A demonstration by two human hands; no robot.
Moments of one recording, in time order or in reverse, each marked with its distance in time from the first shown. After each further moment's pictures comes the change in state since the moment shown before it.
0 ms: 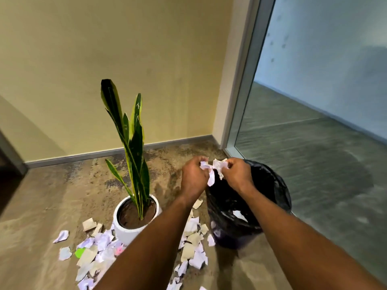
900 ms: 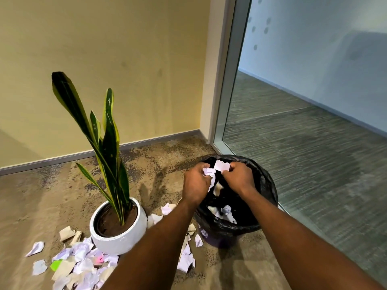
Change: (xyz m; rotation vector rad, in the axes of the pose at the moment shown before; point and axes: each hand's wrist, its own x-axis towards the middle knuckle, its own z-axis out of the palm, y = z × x) left_hand 0.003 -0.013 0.073 0.113 -0.135 -0.011; right_hand 0.024 0.061 -0.020 -0.082 -0.012 0.145
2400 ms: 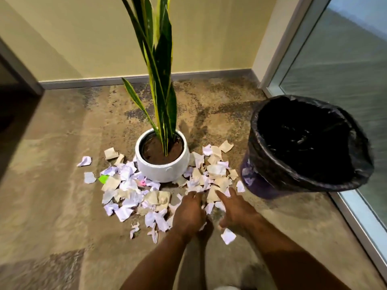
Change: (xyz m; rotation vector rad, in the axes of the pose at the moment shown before) left_hand -0.168 -0.259 -0.038 0.481 -0.316 -0.241; right_hand -0.147 0.099 0.229 -0.738 -0.849 -0.236
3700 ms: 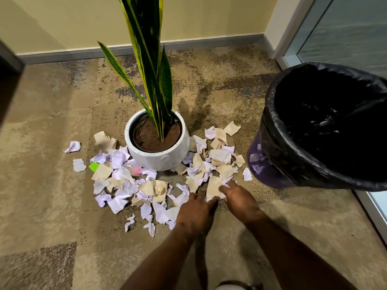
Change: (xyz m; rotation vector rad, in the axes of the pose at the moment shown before) left_hand 0.016 -0.008 0.036 0.357 -0.323 0.118; right_hand 0.056 0.021 0.047 -0.035 0.252 -0.188
